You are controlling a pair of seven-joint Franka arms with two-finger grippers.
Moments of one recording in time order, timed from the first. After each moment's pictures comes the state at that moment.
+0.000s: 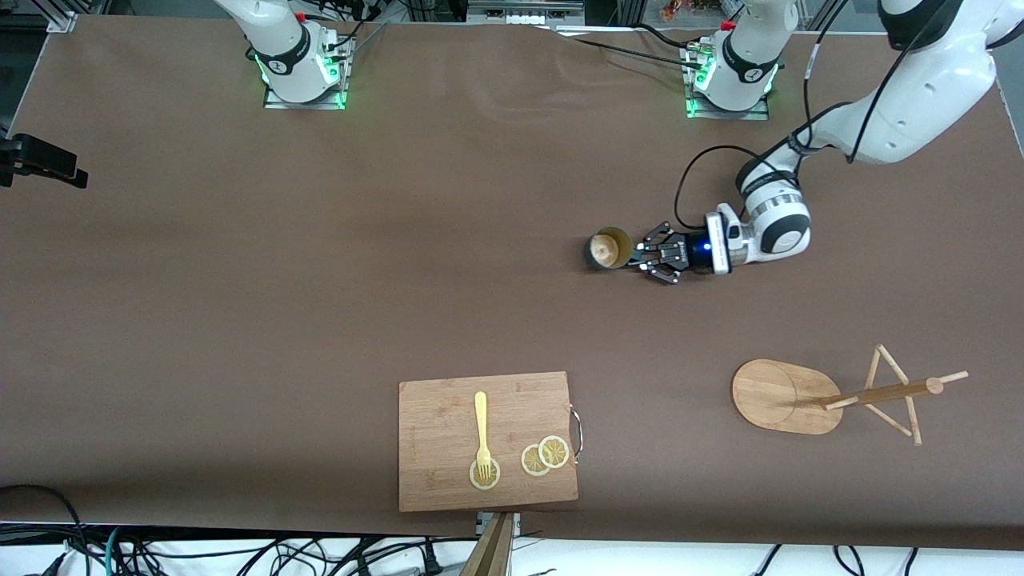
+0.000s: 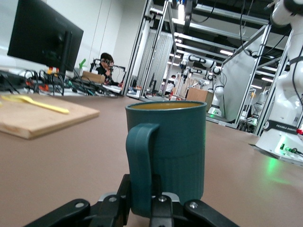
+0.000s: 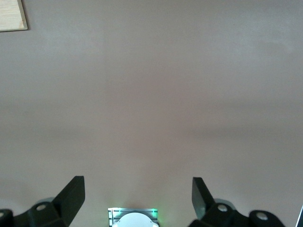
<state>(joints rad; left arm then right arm) 0.48 0.80 -0.45 -2.22 -1.51 1.92 2.69 -0.04 0.15 -0.05 -1.33 -0.02 1.34 -0.09</state>
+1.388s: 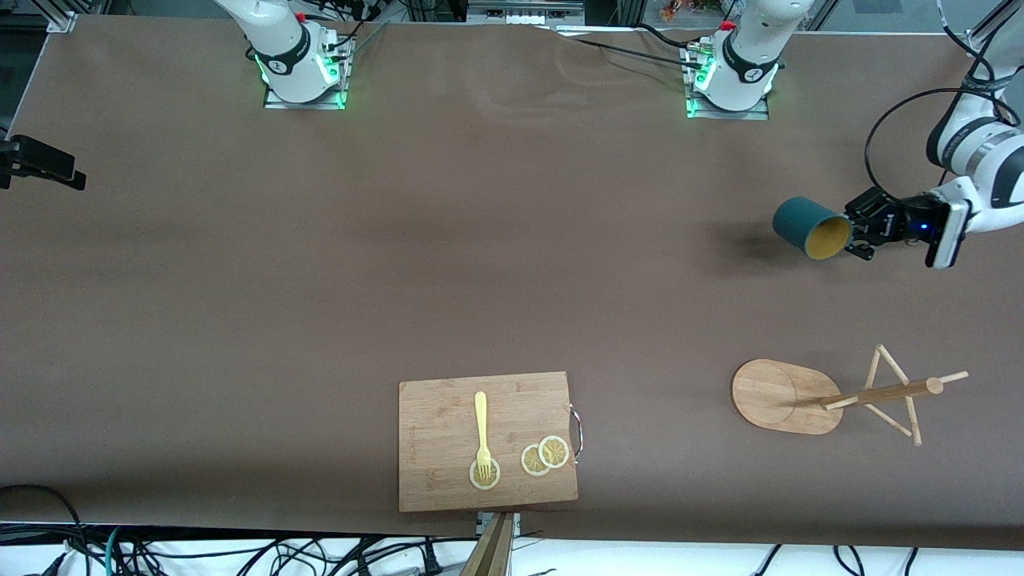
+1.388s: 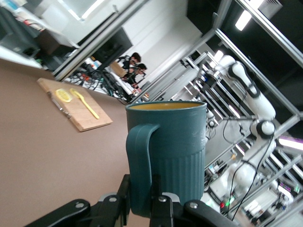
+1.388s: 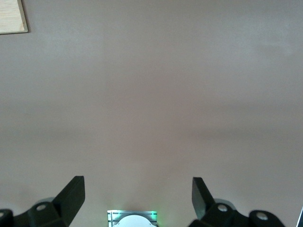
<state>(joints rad) 1.08 0.52 -0.45 -2.08 -1.03 1.50 1.61 -0.04 0.15 -0.05 -1.33 -0.02 1.35 -0.09</state>
